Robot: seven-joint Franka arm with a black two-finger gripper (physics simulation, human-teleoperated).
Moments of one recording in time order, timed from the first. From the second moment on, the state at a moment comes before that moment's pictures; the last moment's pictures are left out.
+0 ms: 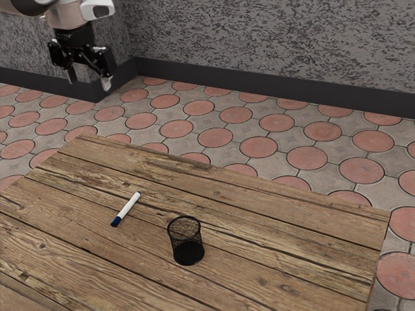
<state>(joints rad) 0.00 -0.07 0.05 -1.55 0.12 1.58 -0.08</state>
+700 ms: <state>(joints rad) 0.03 0.26 0.05 -1.95 0.09 2.01 -0.12</state>
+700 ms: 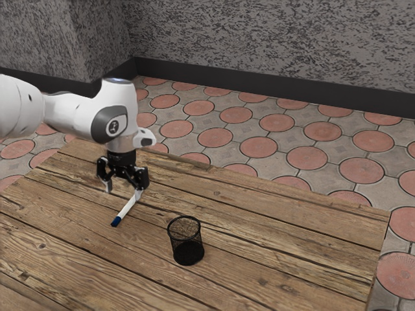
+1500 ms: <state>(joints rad) 0.12 0.61 0.05 -1.61 0.03 1.88 0.12</state>
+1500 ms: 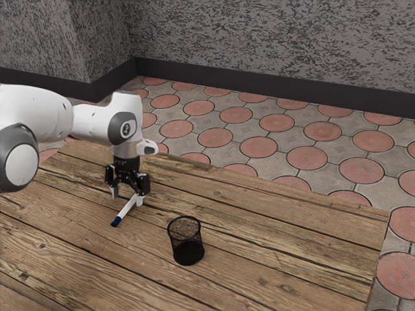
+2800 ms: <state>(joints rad) 0.15 0.69 0.06 -1.50 -0.05 1.79 0.23</state>
